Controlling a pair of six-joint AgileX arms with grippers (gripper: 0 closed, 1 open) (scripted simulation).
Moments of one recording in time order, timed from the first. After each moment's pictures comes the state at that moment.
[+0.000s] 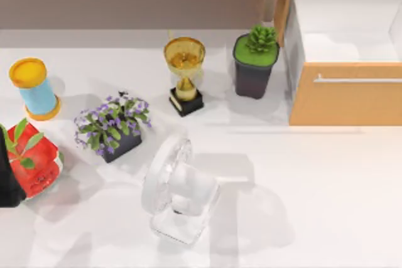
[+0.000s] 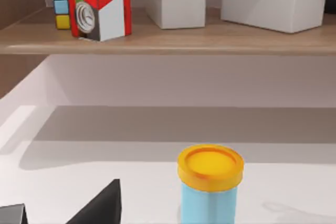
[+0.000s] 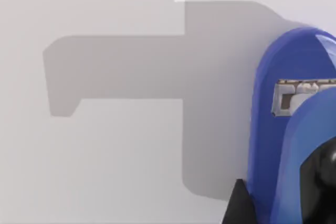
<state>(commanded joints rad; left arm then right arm) 0.00 0.00 0.00 0.00 0.00 0.00 -0.95 1.70 0.84 -0.71 0.00 -1.56</state>
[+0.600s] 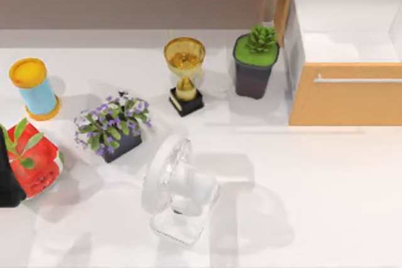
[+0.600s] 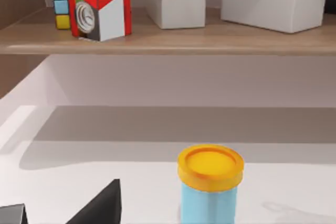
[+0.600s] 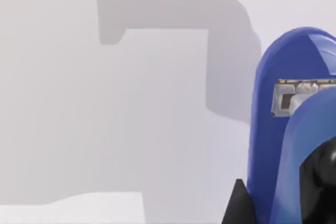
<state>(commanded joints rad) 0.00 0.00 0.00 0.00 0.00 0.00 -0.95 1.64 0.90 -0.84 0.00 -1.56</state>
